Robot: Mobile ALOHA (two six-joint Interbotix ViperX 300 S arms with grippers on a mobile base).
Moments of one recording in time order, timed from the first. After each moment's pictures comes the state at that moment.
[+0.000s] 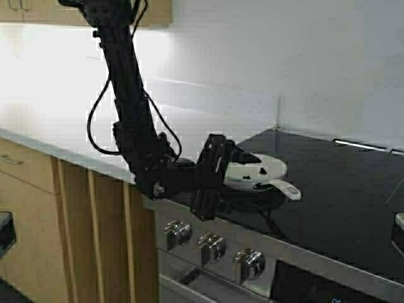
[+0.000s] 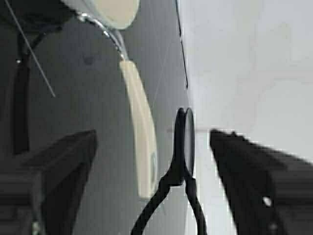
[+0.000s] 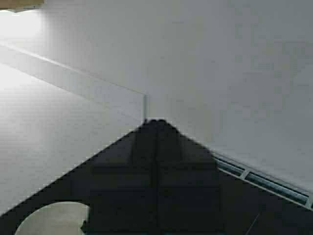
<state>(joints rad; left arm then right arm) -0.68 0.96 0.37 0.18 -1.16 -1.45 -0.01 -0.97 1.21 -0.01 -0.28 0.00</state>
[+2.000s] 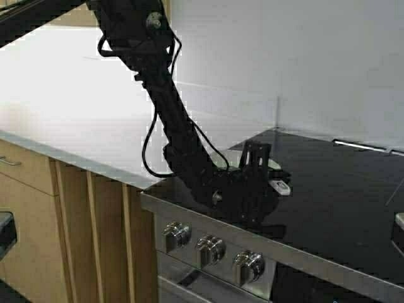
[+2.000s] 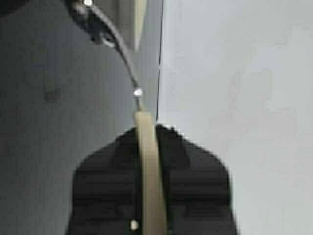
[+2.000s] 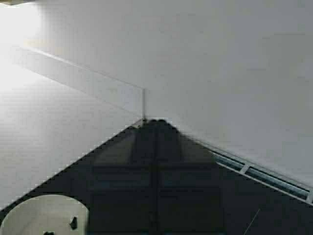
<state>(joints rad) -0.77 1.13 -0.02 0.00 -1.01 -1.59 -0.01 -0.95 1.21 -0.01 -0.27 0.00</state>
